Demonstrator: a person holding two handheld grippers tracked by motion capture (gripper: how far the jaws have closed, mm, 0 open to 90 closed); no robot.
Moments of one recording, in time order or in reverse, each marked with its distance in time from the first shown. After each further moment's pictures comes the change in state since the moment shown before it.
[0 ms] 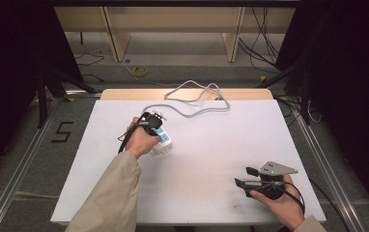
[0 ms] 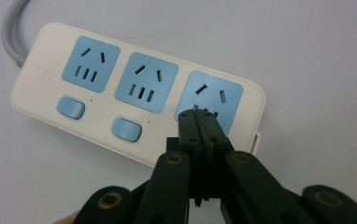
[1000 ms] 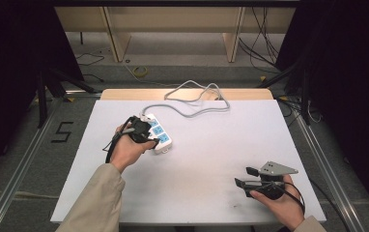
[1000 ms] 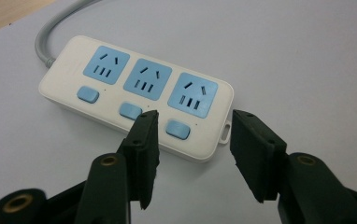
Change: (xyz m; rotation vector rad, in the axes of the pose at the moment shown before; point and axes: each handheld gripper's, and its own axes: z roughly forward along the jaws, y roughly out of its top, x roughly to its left) left arm 0.000 -0.036 -0.041 -0.177 -0.038 -0.055; right arm 0.000 0.000 0.000 0.001 -0.002 0.003
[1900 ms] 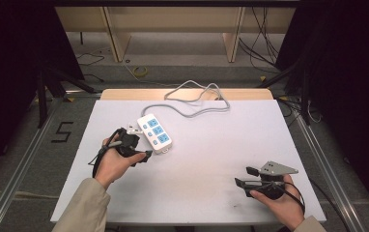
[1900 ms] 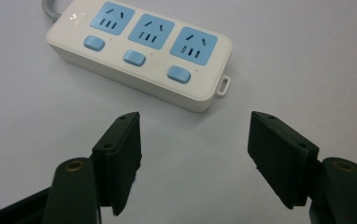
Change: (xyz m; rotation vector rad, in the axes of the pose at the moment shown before) left arm 0.002 -0.040 -0.022 -0.011 -0.013 -0.037; right arm -0.001 0.000 0.000 -0.004 -0.001 -0.004
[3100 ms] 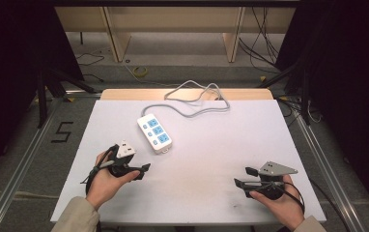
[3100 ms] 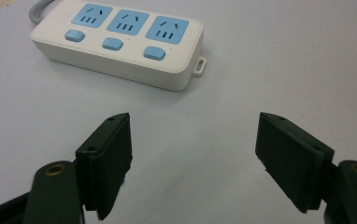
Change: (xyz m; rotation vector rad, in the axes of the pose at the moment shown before) left arm -0.009 -0.051 -0.010 -0.149 -0.035 0.080; right arm 0.001 0.000 0.000 0.001 0.014 -0.010
